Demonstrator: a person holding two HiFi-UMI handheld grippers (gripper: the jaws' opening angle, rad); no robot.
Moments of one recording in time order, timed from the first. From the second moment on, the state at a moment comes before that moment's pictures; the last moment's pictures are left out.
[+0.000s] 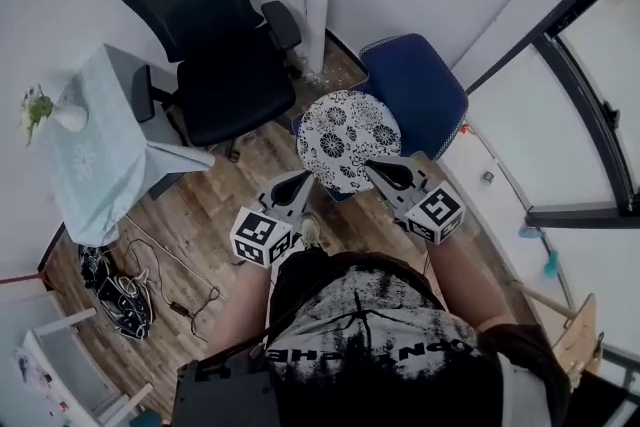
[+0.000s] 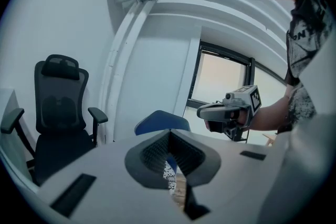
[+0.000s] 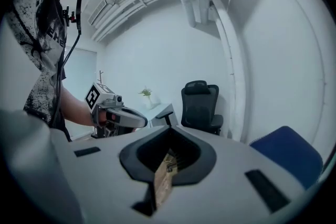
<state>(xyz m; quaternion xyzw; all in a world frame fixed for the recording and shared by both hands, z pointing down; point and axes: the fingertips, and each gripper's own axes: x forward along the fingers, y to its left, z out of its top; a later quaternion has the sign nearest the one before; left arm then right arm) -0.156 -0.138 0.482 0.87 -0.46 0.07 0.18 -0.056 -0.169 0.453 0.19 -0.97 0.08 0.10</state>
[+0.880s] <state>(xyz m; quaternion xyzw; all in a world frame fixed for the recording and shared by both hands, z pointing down) -0.155 -0.219 0.592 0.88 -0.38 0.17 0.23 -0.051 -0.233 0.531 0.27 -0.94 0.11 0.19</state>
